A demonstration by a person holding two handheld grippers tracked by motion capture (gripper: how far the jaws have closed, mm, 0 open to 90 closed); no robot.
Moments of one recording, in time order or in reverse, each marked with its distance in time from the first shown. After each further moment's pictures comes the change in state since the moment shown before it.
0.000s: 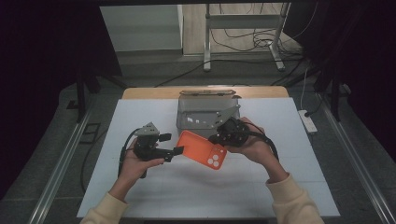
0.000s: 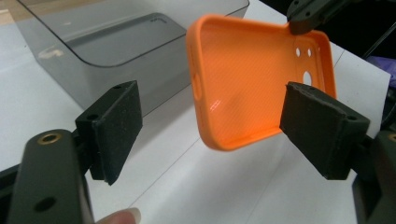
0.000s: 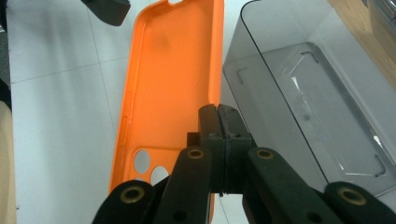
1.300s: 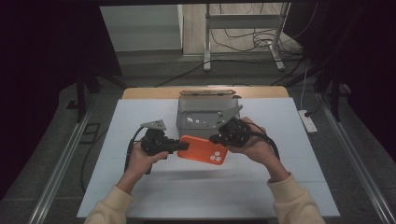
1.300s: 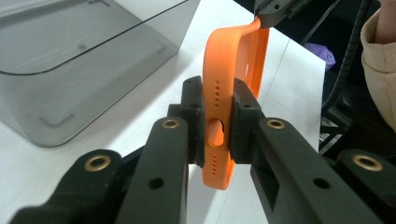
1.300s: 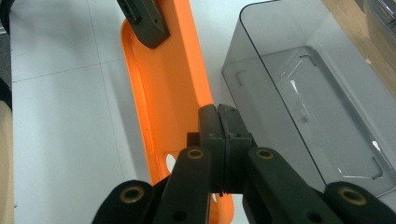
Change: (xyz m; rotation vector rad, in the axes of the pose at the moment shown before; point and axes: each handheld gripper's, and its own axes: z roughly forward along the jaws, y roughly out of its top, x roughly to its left) left arm 0.012 0.010 0.021 0.077 -0.232 -0.005; right arm -0.001 -0.003 -0.003 -0.018 0.001 -0.016
